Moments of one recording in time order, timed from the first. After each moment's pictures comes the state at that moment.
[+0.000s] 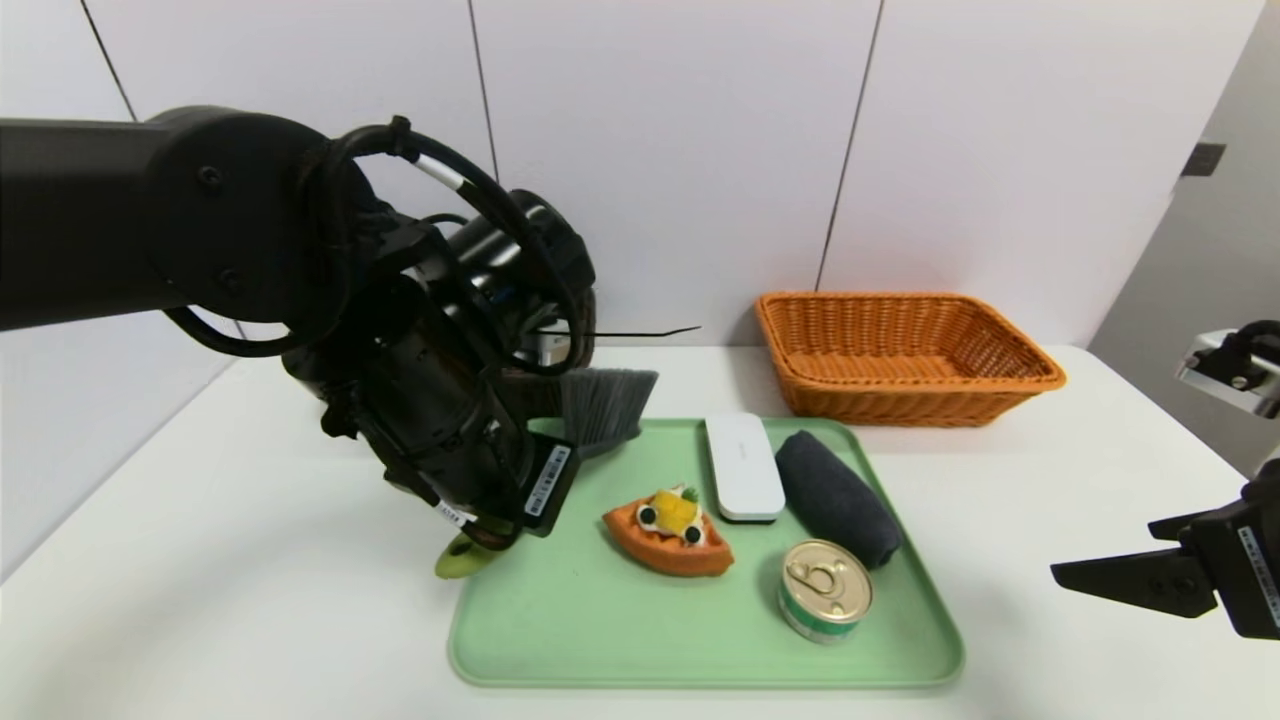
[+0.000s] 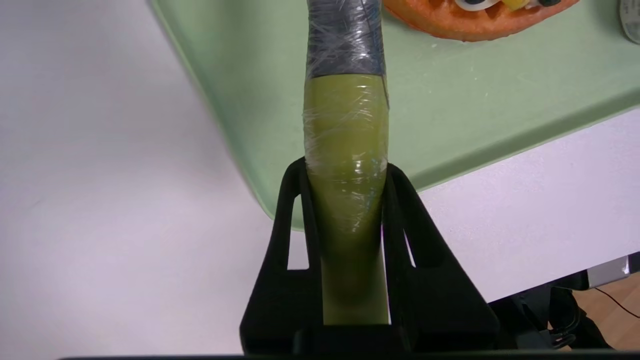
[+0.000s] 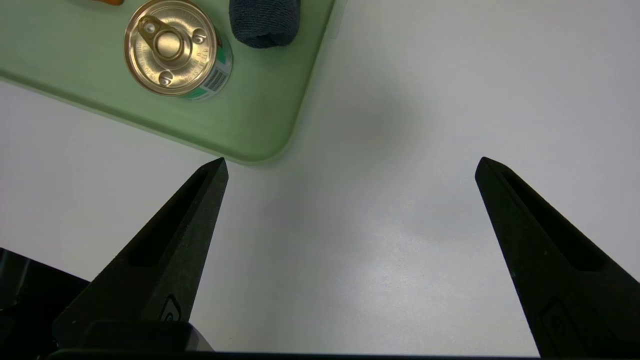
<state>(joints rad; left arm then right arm) -0.72 1.83 -1.67 0.97 0.07 -0.34 0.20 1.22 -0.96 0.60 0.13 -0.07</state>
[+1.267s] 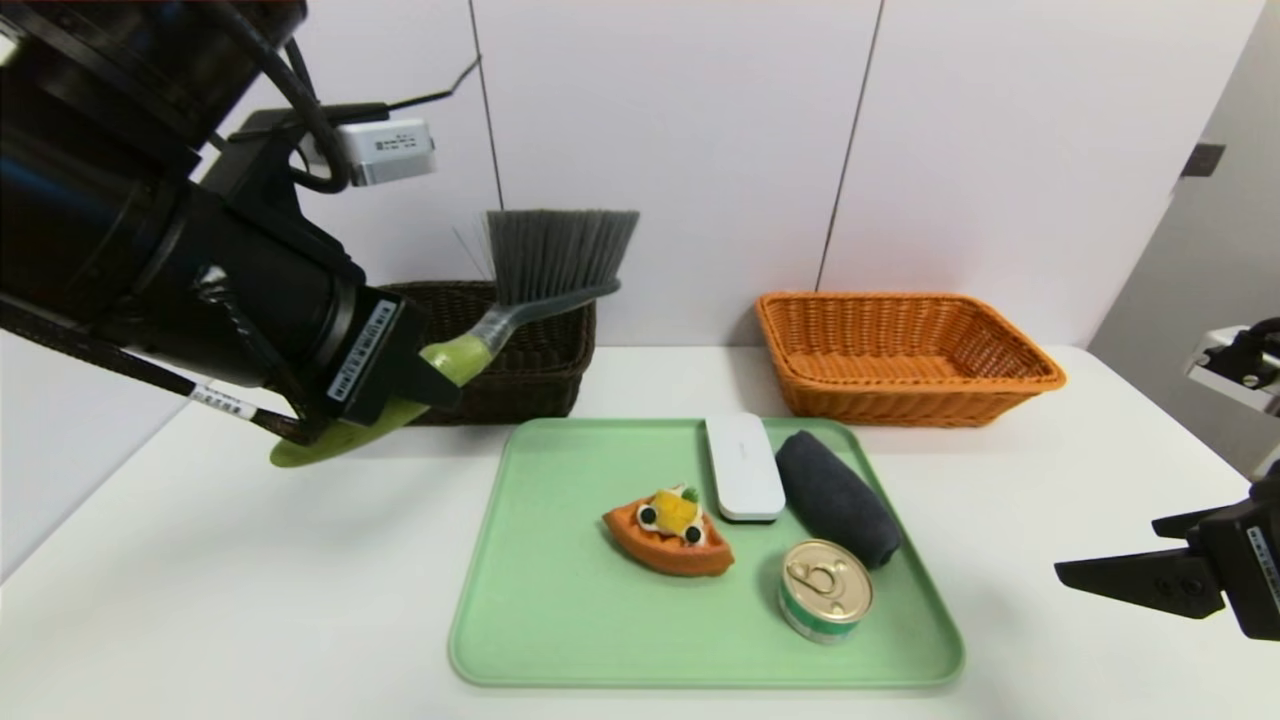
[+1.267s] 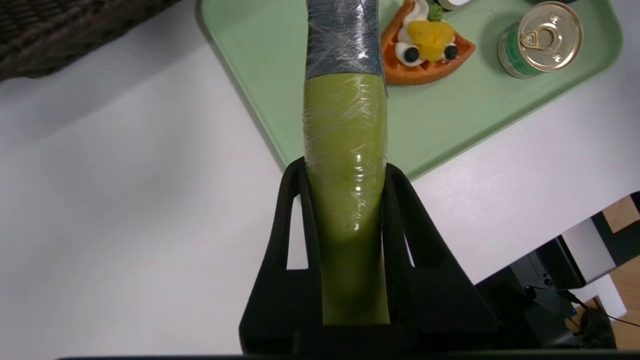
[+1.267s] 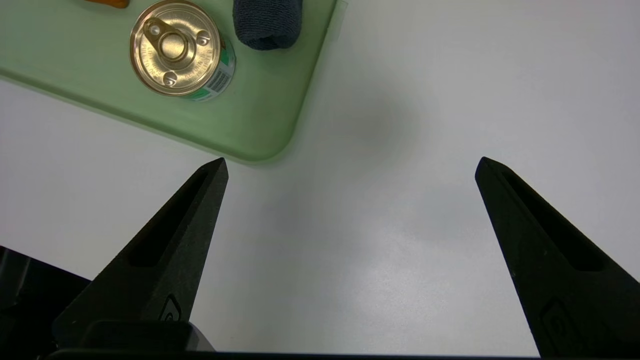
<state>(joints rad) -0.62 1.58 -1.78 0.99 0.03 -0.12 0.20 1.21 -0.96 0.60 0.13 -0.07</state>
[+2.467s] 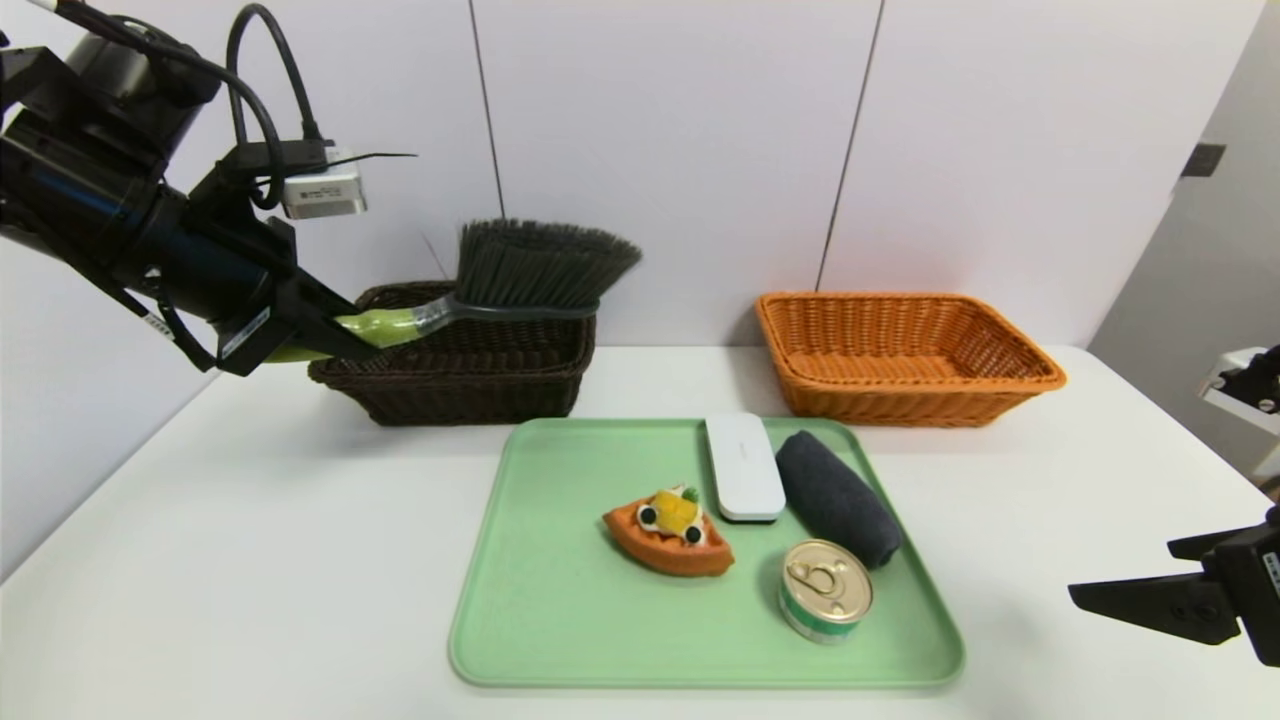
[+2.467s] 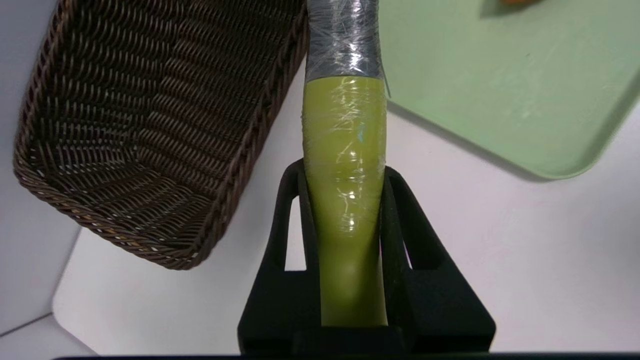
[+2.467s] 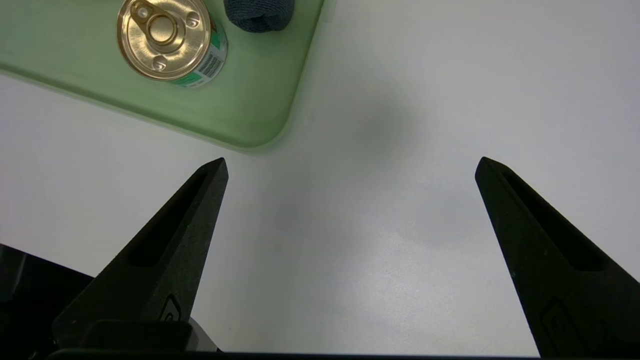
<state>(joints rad) -0.08 1.78 -1.89 1.00 -0.44 0.95 0.19 1.18 -0.91 0.60 0.12 -0.06</state>
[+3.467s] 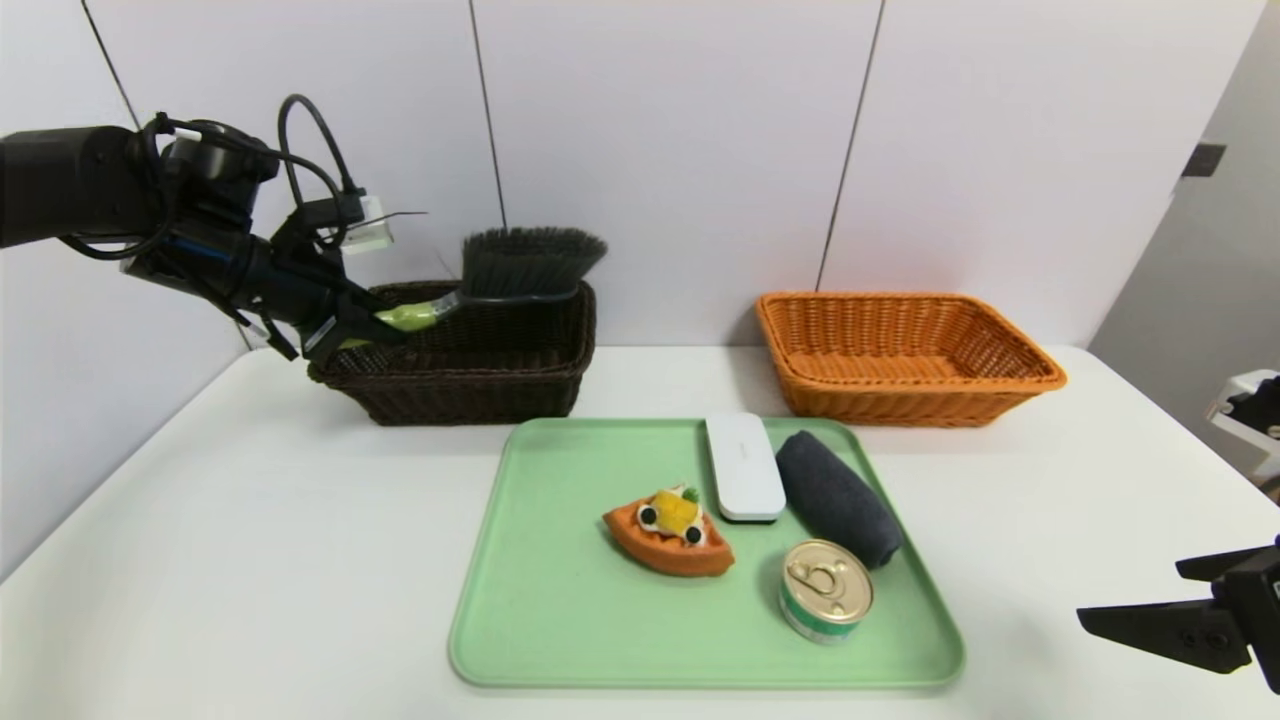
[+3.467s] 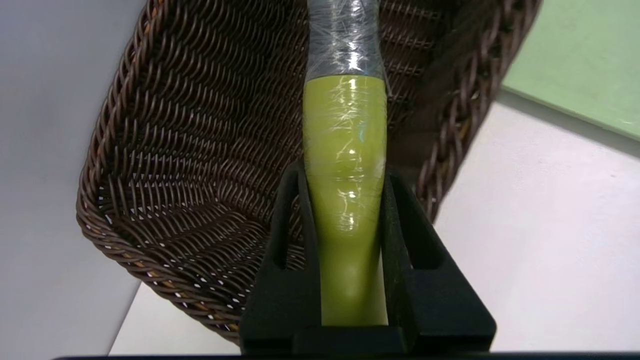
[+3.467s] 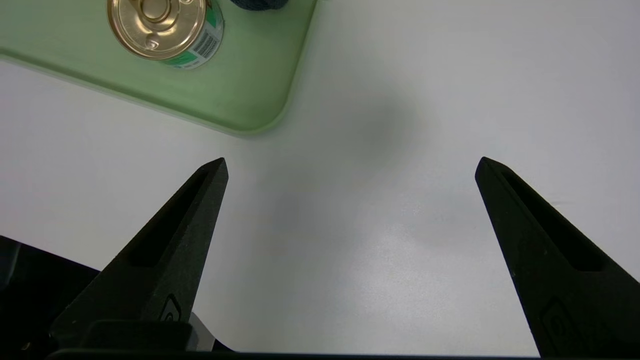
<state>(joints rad) 0.05 2.06 -1.94 0.71 -0.57 1.04 0.19 1.15 -0.87 0.60 0.12 -0.07</state>
